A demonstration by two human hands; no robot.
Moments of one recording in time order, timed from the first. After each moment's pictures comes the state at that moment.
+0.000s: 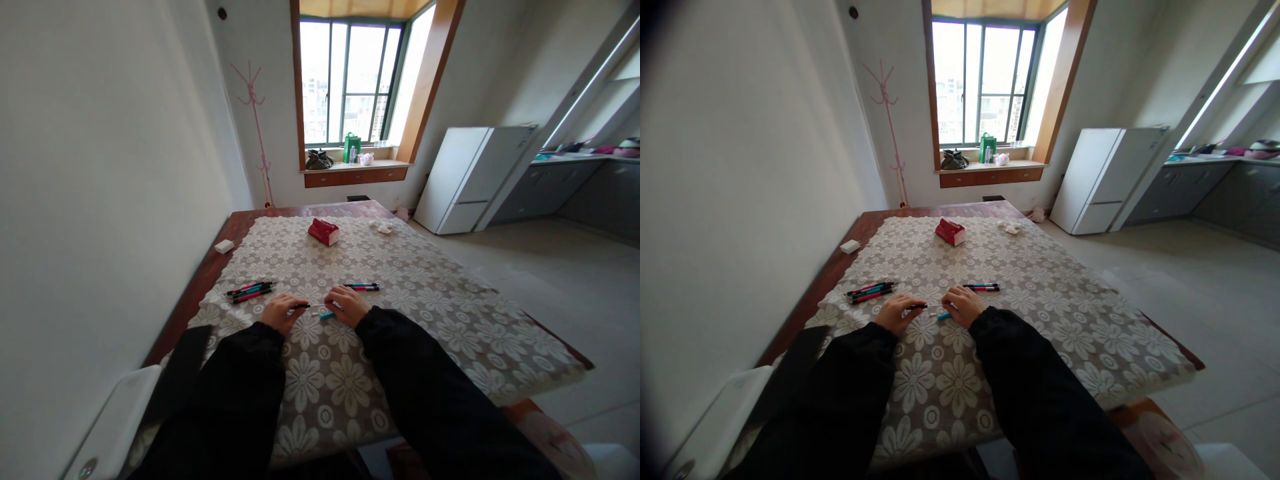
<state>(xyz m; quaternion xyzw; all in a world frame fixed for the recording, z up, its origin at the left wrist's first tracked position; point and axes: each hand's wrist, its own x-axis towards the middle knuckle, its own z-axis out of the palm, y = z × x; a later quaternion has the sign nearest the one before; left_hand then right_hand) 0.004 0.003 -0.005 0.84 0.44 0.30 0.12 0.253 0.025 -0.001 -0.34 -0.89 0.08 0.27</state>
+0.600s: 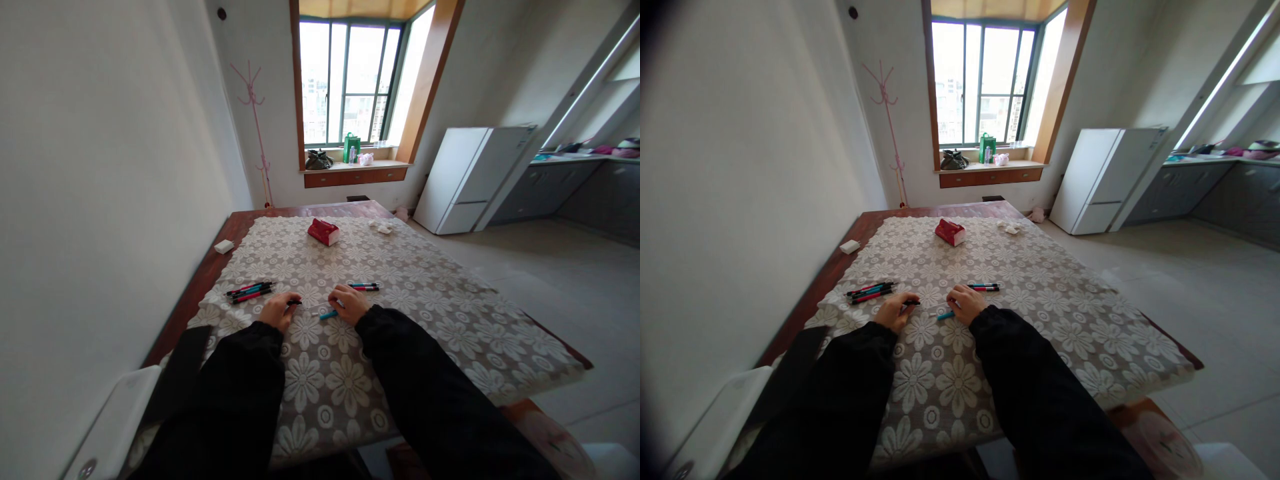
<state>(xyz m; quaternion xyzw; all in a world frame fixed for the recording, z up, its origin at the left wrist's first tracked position) -0.002 0.010 -0.016 0.79 0.51 0.31 0.15 0.258 0.031 -0.008 -0.40 -0.87 0.09 0.27</state>
